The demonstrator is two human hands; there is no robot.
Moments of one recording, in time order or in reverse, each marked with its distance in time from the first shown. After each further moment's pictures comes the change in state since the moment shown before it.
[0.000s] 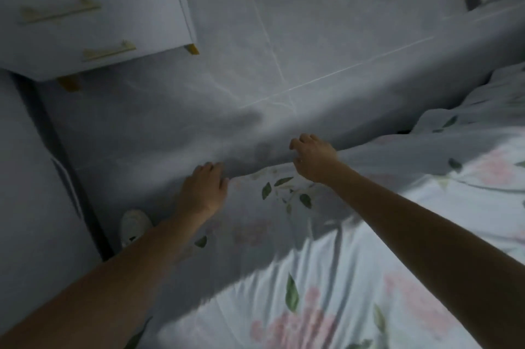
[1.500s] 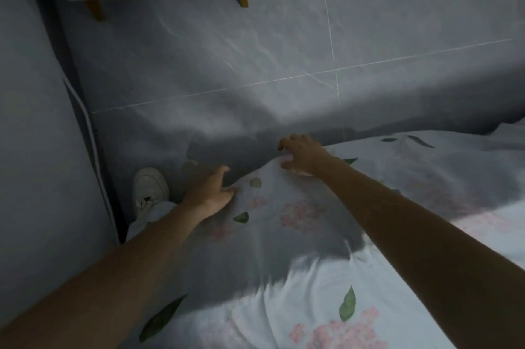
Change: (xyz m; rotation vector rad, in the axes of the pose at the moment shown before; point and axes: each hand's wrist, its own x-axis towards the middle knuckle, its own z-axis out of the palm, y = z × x) left_hand -0.036 -0.110 0.094 -0.511 -0.326 -0.291; right_hand 0.064 -0.108 0.078 0.014 -0.282 -0.095
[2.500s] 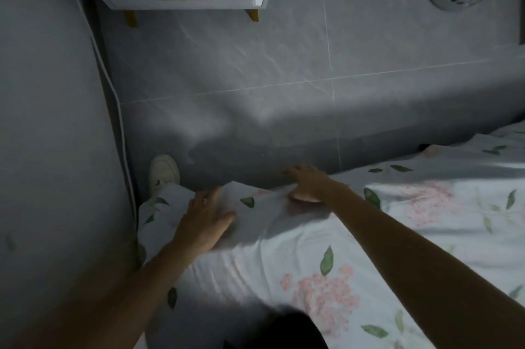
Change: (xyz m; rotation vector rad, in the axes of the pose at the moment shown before) left_hand -0.168 0.003 0.007 0.110 0.103 0.033; right_hand -0.124 -0.040 -0.002 -0.006 -0.197 0.070
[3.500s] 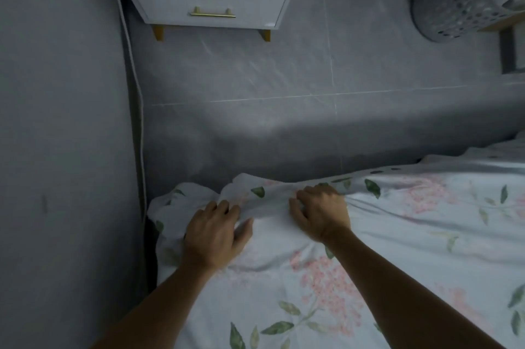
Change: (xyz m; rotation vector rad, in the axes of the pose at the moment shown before) left_hand -0.070 -0.004 0.029 0.412 0.591 0.327; right_hand -0.086 -0.027 0.083 -0.207 0.845 -0.163
